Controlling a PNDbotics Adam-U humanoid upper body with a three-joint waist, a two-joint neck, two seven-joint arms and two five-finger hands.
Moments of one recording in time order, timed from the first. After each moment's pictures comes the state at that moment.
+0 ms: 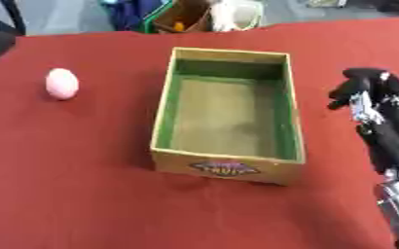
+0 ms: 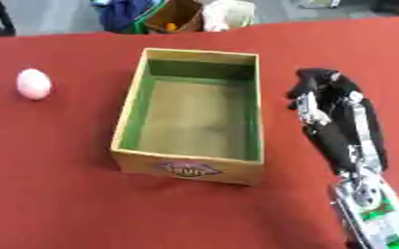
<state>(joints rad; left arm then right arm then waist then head) -0.59 0.65 0.00 -1.80 -0.84 0.38 -0.10 -0.21 -0.36 0.06 -1.98 -0.05 -0.11 -0.27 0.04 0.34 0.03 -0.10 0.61</state>
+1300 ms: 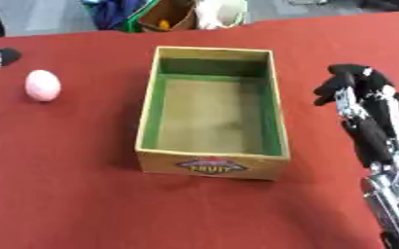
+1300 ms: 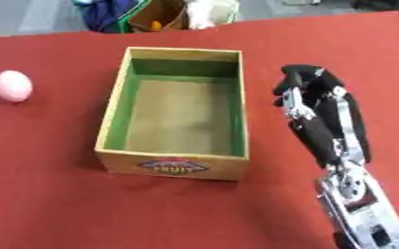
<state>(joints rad) -0.85 0.65 -0.05 -1.41 -0.79 0.20 -0.45 -0.21 -0.36 0.06 -1.98 -0.05 -0.10 -0.26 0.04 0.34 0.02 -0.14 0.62</state>
